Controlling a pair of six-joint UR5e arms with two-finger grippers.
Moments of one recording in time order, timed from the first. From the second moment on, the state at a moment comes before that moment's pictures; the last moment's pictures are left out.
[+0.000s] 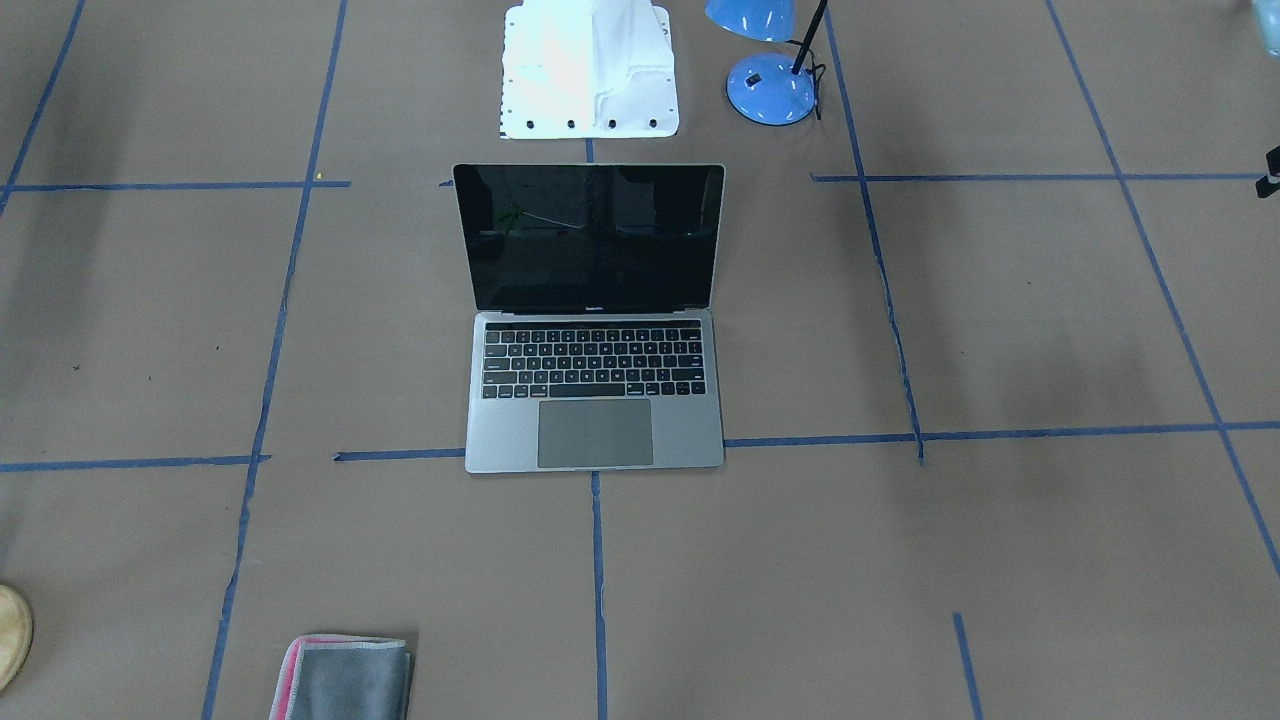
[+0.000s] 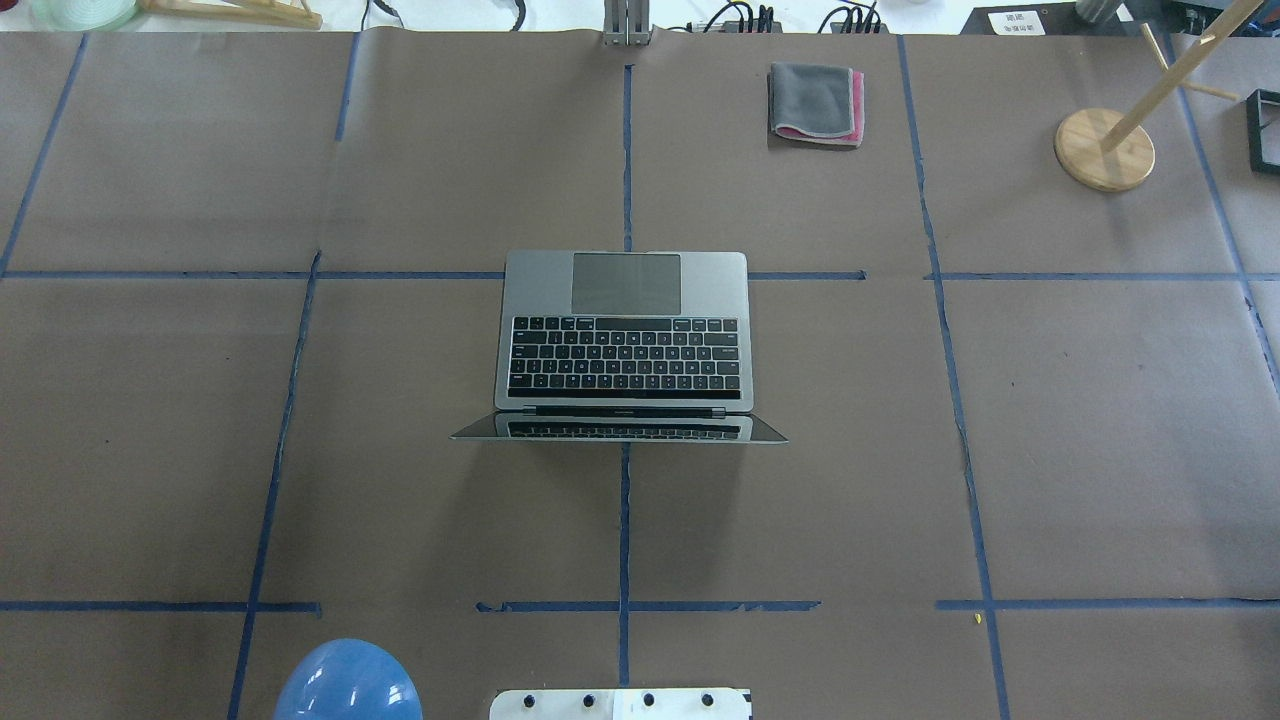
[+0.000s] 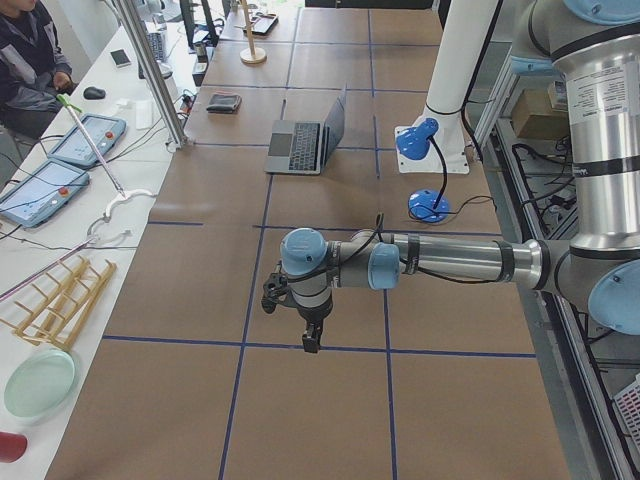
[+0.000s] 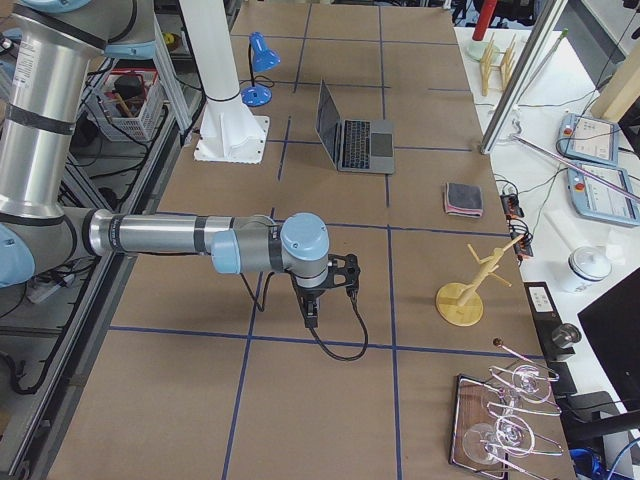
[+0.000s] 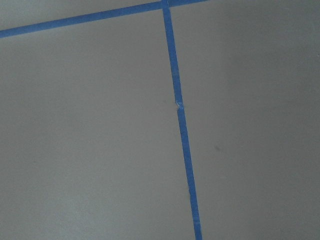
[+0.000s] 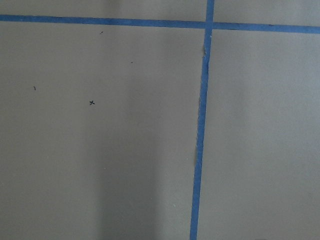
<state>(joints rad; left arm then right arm) -1.48 -1.36 -1.81 -1.52 -2.31 0.10 1.51 -1.89 1.90 -1.48 2.40 0.05</state>
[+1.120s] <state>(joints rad) -1.45 -1.54 -1.84 -1.56 -2.37 0.06 1.45 -1.88 1.97 -1.36 2.51 0.16</state>
